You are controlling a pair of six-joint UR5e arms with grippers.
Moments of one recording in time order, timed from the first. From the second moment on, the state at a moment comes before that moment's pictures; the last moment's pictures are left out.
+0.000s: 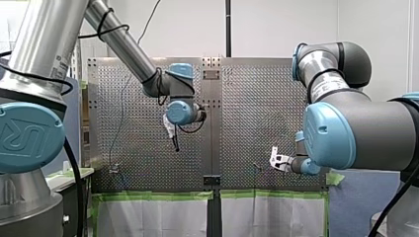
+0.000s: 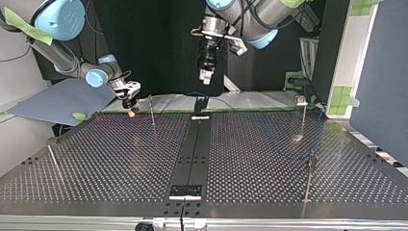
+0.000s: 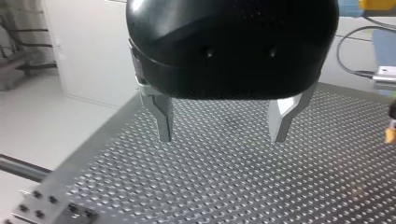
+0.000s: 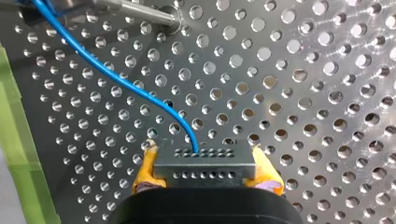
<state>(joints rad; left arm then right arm) -0.72 -1.81 -2.06 -2.36 -2.07 -1.87 1.69 -0.53 1.44 -0.73 1.05 1.77</state>
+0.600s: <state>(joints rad) -0.72 -1.69 -2.23 -2.27 -2.06 -1.80 1.67 -0.60 1.50 -0.71 1.16 1.71</state>
